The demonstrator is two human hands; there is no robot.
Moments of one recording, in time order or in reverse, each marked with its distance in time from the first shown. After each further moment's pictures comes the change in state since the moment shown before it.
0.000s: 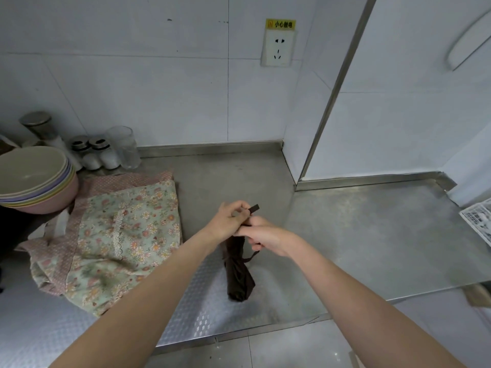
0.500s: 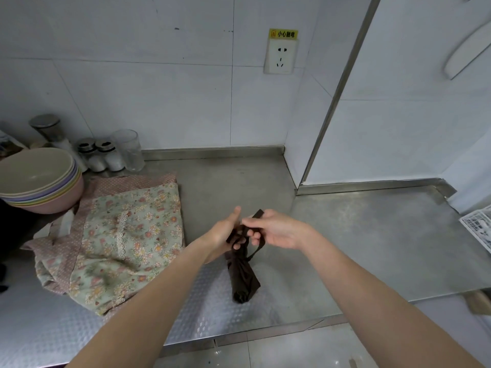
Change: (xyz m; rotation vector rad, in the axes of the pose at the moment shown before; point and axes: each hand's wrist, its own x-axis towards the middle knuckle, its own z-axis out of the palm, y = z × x) left_hand -0.010 -0.008 0.003 -0.480 -0.109 -0.348; right_hand -0.013 -0.016 -0.022 0.339 -0.136 0.019
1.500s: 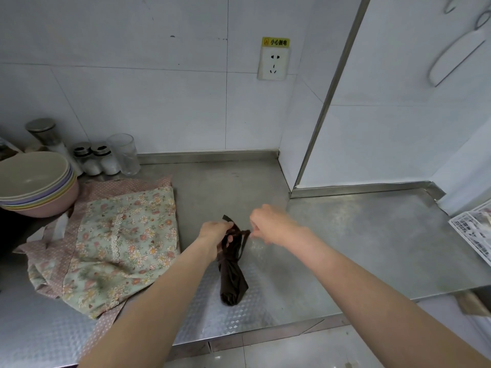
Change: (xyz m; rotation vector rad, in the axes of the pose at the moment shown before) left_hand 0.012 -0.003 0.001 -0.103 0.390 -0.114; right_hand -0.019 -0.020 0.007 -1.552 0.254 -0.134
